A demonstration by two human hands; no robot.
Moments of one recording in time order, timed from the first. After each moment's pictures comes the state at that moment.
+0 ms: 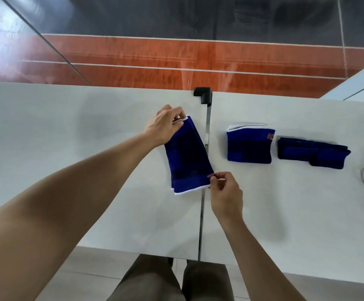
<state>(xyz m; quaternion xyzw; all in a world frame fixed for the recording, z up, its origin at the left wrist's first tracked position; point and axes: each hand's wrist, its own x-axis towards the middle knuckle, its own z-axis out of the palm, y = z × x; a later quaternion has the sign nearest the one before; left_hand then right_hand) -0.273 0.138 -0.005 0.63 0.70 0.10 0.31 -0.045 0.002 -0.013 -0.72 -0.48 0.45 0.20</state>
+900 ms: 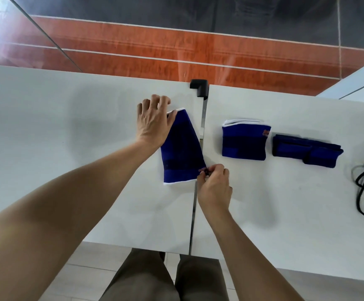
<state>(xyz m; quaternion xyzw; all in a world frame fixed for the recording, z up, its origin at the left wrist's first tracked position) -0.265 0.117 -0.024 0.63 0.77 0.11 0.07 -0.066 0.011 -0.022 -0.76 -0.55 0.34 0.10</state>
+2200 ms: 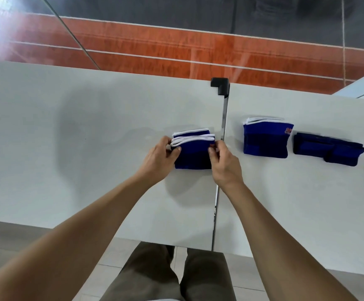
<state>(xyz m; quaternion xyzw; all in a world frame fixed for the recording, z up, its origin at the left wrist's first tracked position) -0.292 0.009 -0.012 0.45 0.75 0.21 0.44 -0.096 0.049 -0.025 -0.63 -0.66 0.38 0.12</state>
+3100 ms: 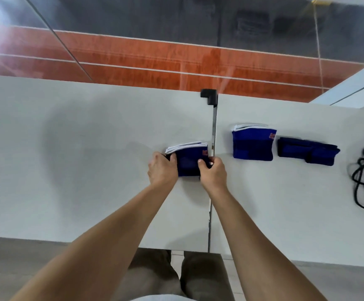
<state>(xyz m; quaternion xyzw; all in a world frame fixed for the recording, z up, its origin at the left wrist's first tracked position) -0.249 0.021 -0.012 0.26 0.88 0.13 0.38 -0.116 0.034 -0.016 -0.75 -0.42 0.49 0.17</state>
